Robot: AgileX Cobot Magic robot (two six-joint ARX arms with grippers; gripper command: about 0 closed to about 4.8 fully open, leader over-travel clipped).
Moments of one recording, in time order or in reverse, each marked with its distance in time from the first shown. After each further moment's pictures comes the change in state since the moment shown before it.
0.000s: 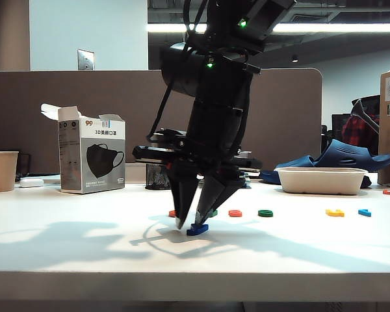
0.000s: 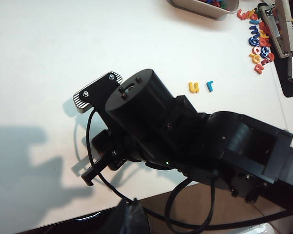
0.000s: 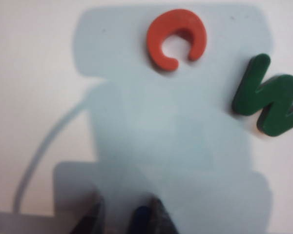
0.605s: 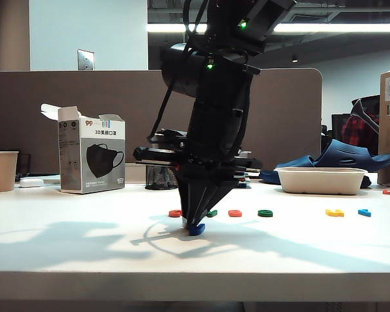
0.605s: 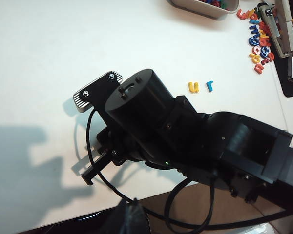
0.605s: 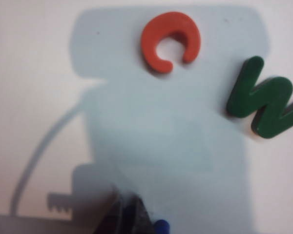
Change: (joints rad) left arm 0.000 0.000 0.000 0.000 0.000 0.000; right arm 0.003 0.000 -0.003 0.008 0.004 0.000
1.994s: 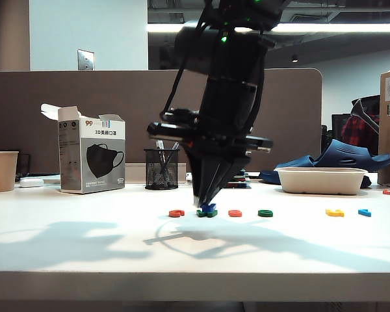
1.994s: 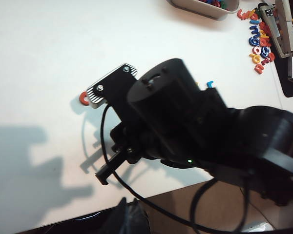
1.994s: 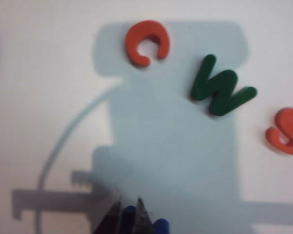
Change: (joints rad) left arm 0.000 0.000 0.000 0.000 0.000 0.000; right arm -0.025 -0.075 -0.002 -0.061 0.004 -0.045
